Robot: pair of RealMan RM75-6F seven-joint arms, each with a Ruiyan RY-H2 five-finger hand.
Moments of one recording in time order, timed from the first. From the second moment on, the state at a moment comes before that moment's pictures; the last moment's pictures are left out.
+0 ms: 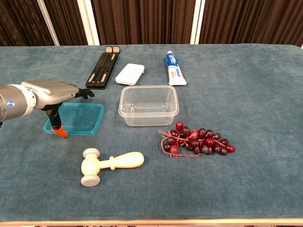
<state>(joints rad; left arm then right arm) -0.87 -1.53 -0.03 -1.52 0.63 0.93 0.76 0.02 -1.09 0.11 -1.70 -1.35 1.48 -0.05</state>
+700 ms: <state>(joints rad) -0.88 -1.56 -0.01 -1.49 0.62 0.93 0.76 0.02 -1.09 0.11 -1.70 -1.35 1.48 -0.05</state>
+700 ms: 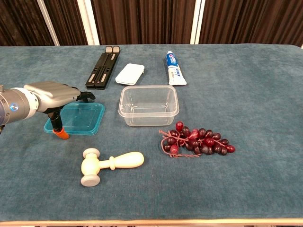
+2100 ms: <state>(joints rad) -0.84 -1.49 -0.06 -1.52 0.70 0.94 0.63 0.02 -1.09 0.12 -1.71 -1.33 1.48 -0.05</state>
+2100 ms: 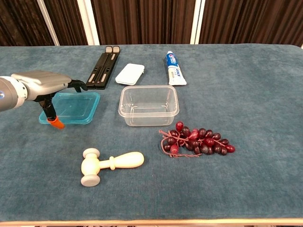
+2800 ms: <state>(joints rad) -1.09 -1.34 -0.22 -1.72 0.35 0.93 0.76 0.02 -1.09 0.12 -1.71 -1.32 1.48 -0.06</state>
